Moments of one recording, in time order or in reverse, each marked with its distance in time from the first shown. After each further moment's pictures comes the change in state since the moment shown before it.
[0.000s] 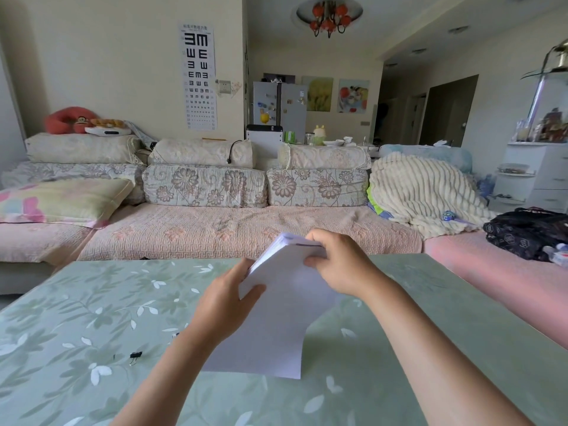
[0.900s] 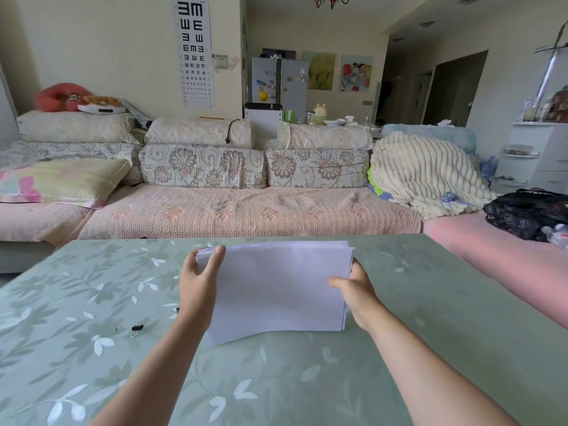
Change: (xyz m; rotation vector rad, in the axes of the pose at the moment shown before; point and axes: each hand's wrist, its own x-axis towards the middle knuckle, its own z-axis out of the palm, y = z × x) left_hand -0.014 -0.018 0.015 -0.787 0.395 -0.560; right_hand -0.051 0.096 0.086 0.787 0.196 0.630
